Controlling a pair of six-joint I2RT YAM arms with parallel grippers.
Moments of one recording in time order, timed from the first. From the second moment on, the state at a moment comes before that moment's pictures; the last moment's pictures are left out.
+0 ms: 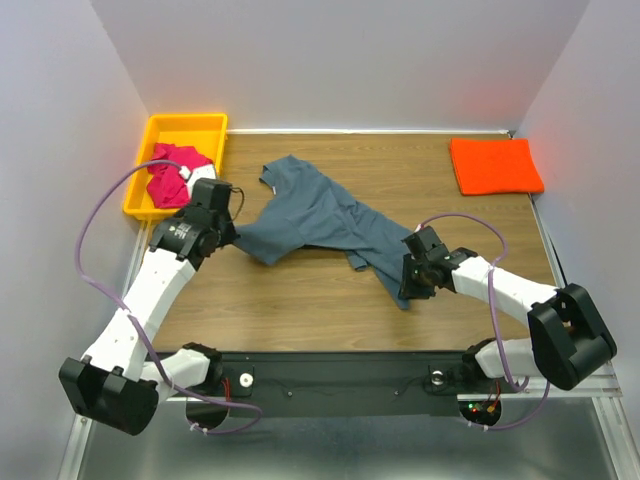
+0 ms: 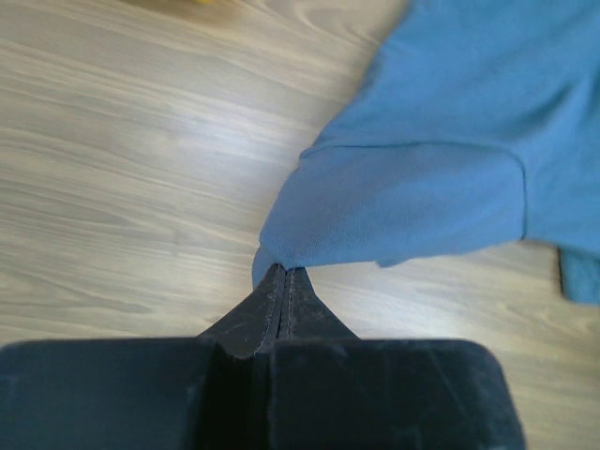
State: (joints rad) left arm -0.38 1.09 1.10 -0.86 -0.36 -0.53; right arm 0.51 1.31 0.65 -0.50 0.04 0.65
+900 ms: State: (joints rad) left arm -0.15 1.04 1.19 -0.87 -0.30 -0.40; right arm 0.51 1.21 0.70 -0.57 0.10 0.59
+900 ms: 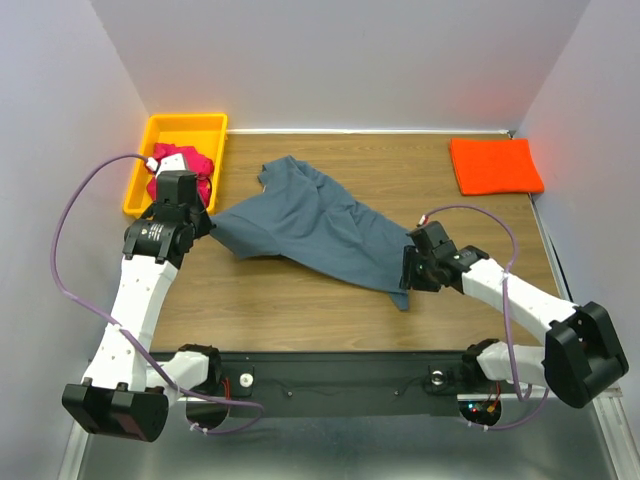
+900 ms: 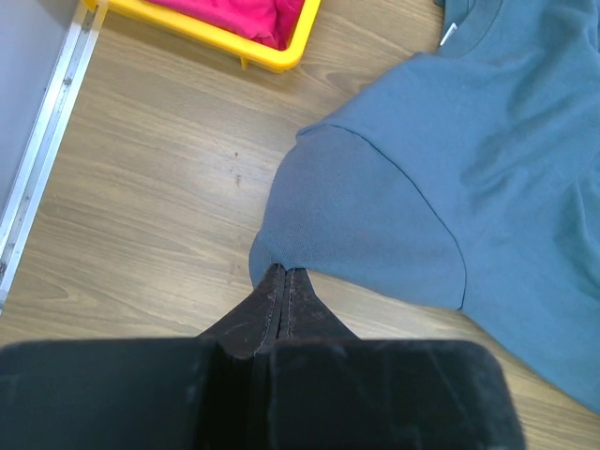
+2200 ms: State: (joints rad) left arm -0.15 1.02 1.17 -0.85 -0.26 -0.40; right arm 0.50 1.36 0.68 -0.54 -0.07 0.63
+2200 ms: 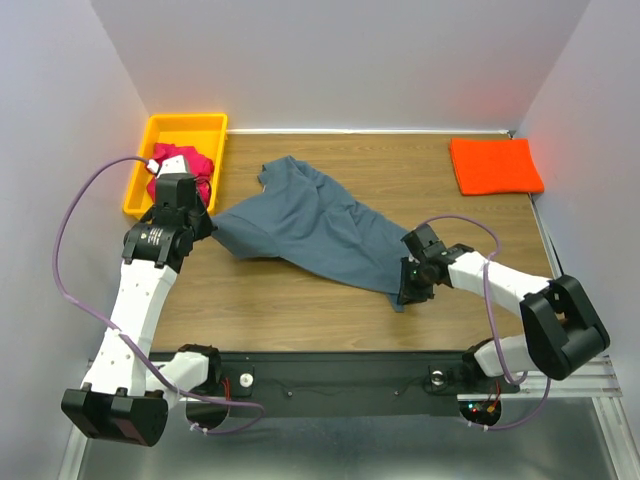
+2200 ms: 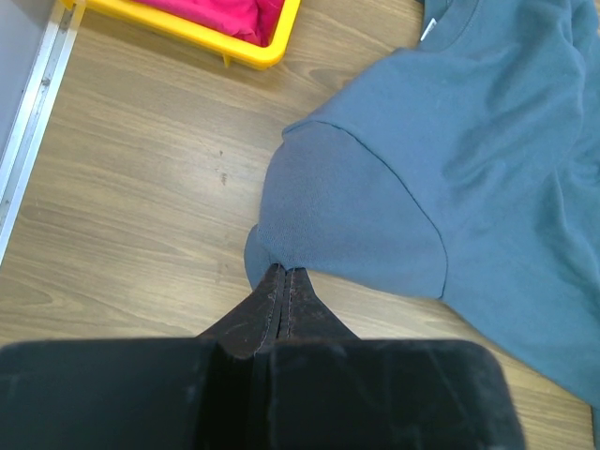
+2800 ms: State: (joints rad) left arm -0.14 1.02 1.17 -0.85 -0.26 -0.41; right arm 0.50 1.34 0.82 -0.70 0.18 0.61
